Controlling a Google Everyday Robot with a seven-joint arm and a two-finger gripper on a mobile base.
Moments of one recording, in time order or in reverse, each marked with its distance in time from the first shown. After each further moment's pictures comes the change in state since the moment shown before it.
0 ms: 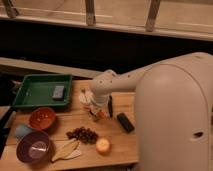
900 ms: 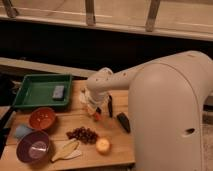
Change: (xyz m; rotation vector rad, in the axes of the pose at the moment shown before) arm -0.013 -0.001 -0.005 0.016 0.002 -0.032
